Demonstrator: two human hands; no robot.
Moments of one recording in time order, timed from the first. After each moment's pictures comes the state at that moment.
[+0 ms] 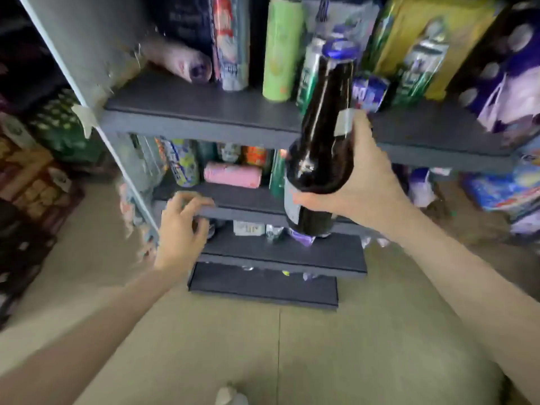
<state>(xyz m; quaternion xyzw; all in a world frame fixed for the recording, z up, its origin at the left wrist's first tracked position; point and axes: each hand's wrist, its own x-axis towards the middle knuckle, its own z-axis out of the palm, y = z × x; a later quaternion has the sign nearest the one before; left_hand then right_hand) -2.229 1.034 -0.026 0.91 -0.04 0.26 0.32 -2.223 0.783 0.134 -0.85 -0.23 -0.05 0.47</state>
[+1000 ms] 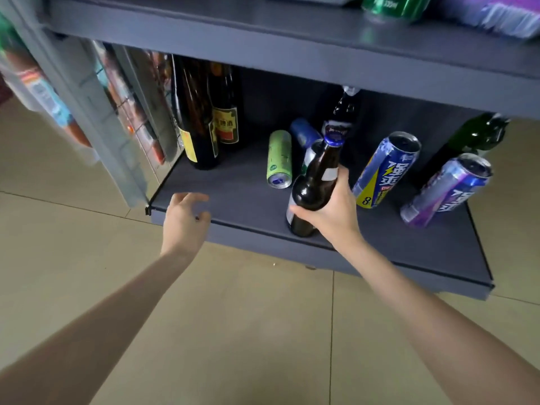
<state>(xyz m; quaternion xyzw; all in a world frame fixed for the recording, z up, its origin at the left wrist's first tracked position) -2.178 1.054 -0.697 0.89 0.22 0.12 0.38 -2.107 0.826 -0.680 -0.86 -0.10 -0.06 0.49</state>
